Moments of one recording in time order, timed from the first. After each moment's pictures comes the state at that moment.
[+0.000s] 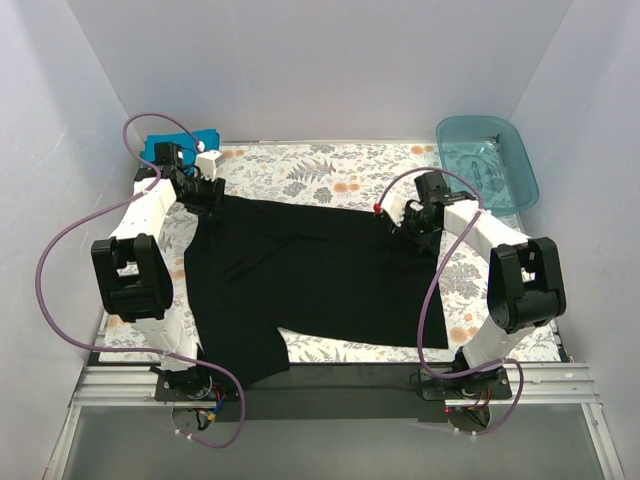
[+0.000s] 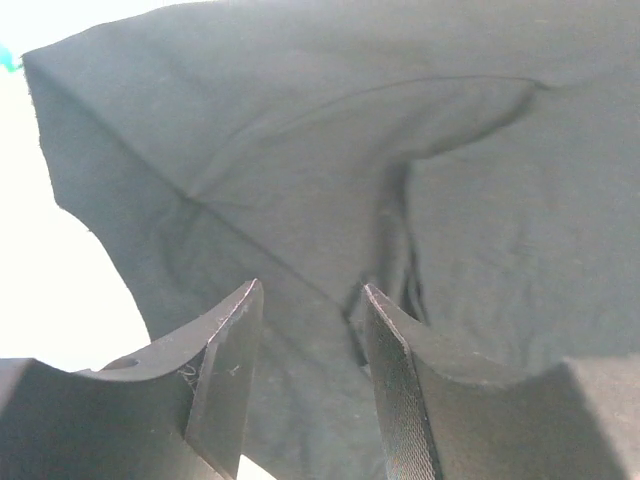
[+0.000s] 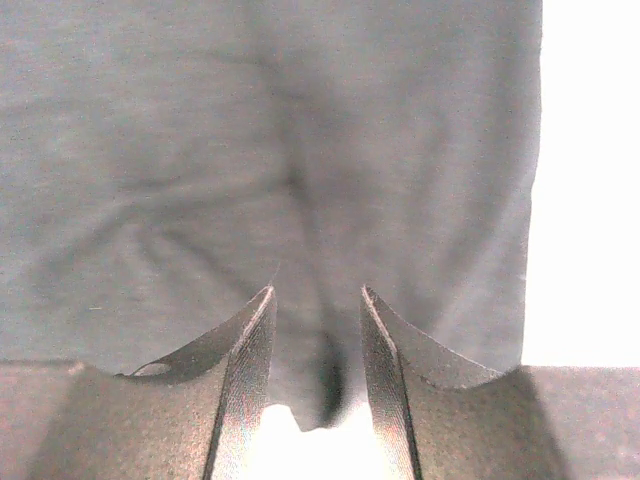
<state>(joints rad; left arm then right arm) 0.09 1.78 1.46 -0.77 0.47 0.39 0.28 1.66 1.12 -0.65 -0.32 -0.88</state>
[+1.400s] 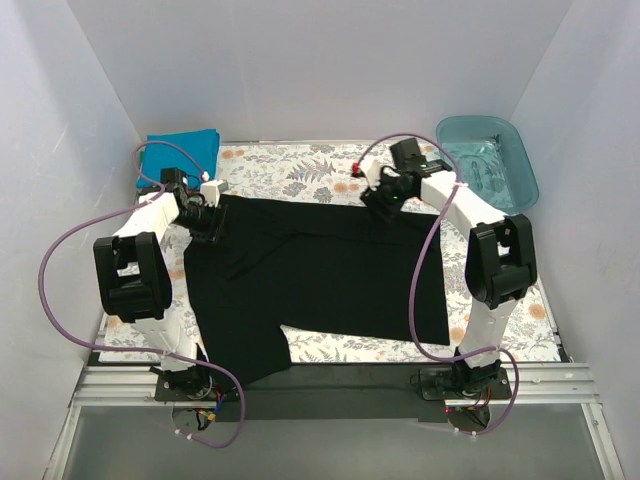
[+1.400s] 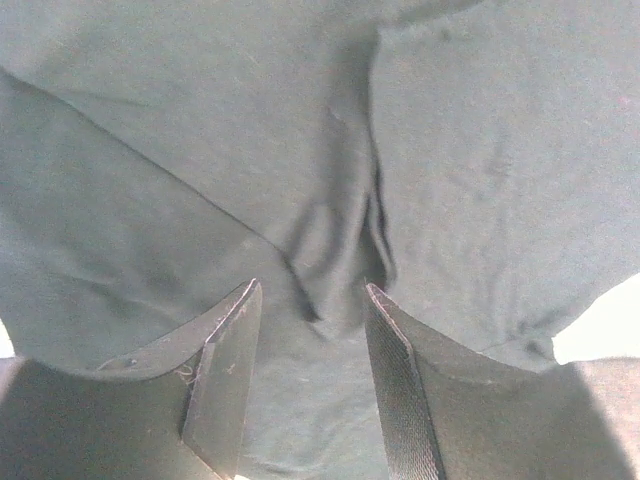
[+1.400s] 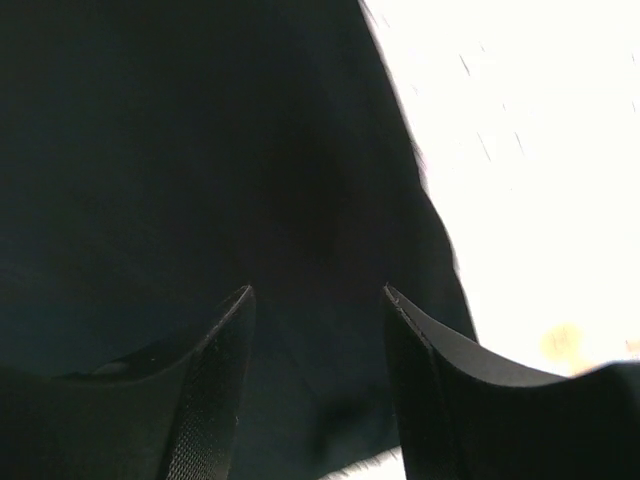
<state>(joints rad) 0.12 1.78 1.29 -0.82 0.54 0.39 0.30 1.87 1.48 -0.68 -0.35 -0.69</state>
